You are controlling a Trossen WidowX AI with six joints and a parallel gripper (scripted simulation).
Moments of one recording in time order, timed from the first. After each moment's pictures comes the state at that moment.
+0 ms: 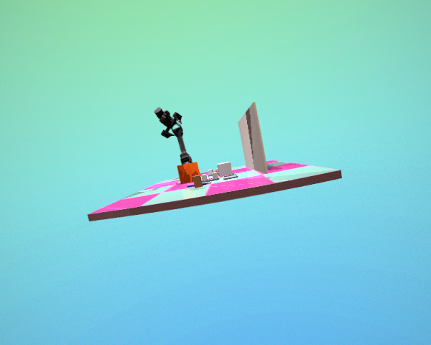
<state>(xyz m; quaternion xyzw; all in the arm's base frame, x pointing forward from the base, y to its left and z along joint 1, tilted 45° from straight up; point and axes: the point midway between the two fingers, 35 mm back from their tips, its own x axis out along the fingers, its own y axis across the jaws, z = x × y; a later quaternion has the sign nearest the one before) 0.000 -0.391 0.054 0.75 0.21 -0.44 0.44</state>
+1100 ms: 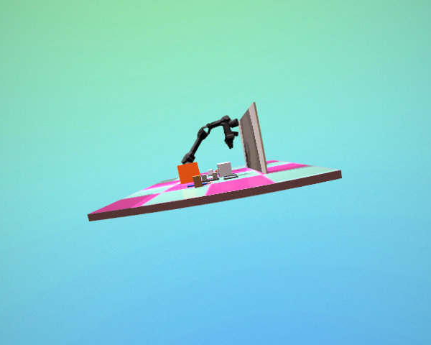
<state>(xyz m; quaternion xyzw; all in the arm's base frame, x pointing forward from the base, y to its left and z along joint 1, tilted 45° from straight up) 0.380 -0.111 0.085 0.25 0.64 0.25 0.68</state>
